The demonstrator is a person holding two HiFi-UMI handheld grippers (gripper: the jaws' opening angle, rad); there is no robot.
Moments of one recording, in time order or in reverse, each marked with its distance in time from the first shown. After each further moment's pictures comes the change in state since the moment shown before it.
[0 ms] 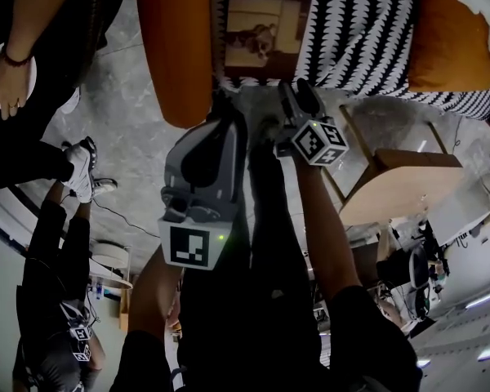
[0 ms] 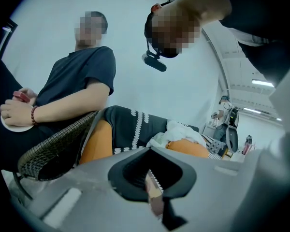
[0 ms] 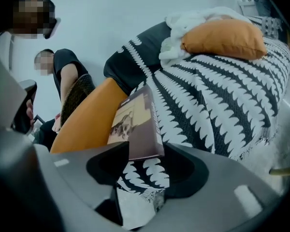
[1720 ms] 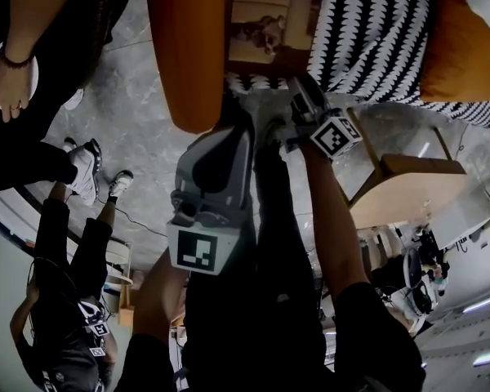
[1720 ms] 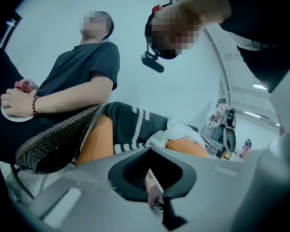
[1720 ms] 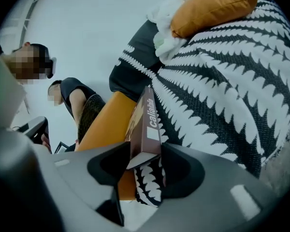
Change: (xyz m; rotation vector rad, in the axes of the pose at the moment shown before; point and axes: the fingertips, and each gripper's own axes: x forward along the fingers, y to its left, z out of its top) left arm 0.000 0.005 -0.023 -0.039 0.021 -0.016; right arm 0.030 0.019 0.010 0.218 -0.065 0.287
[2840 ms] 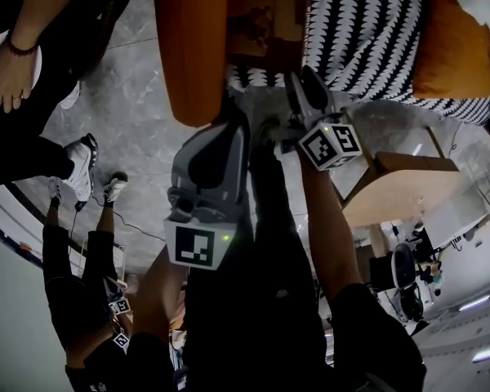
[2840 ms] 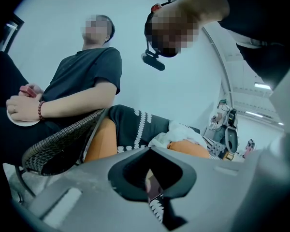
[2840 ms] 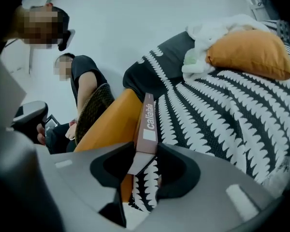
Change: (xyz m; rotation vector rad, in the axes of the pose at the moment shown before) left arm -0.007 0.009 0.007 0.004 -0.027 0.022; right arm -0.001 0.053 0.034 -0.315 -0.024 -0.125
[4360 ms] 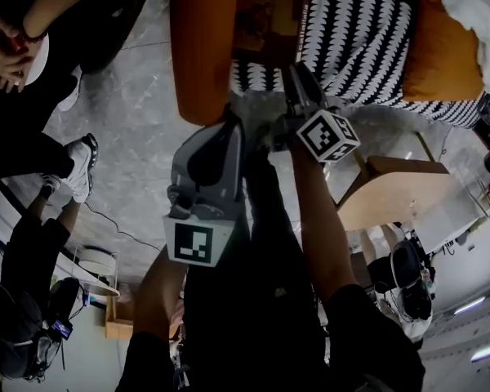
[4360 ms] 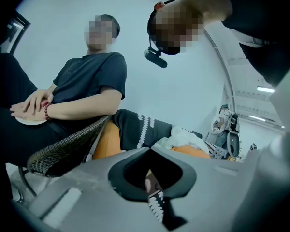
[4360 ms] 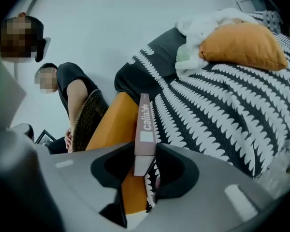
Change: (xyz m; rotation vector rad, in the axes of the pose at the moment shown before) left arm -0.017 0.011 0.018 -0.028 -0.040 0.024; right arm 0.015 0.022 0.016 0.144 0.021 -0.058
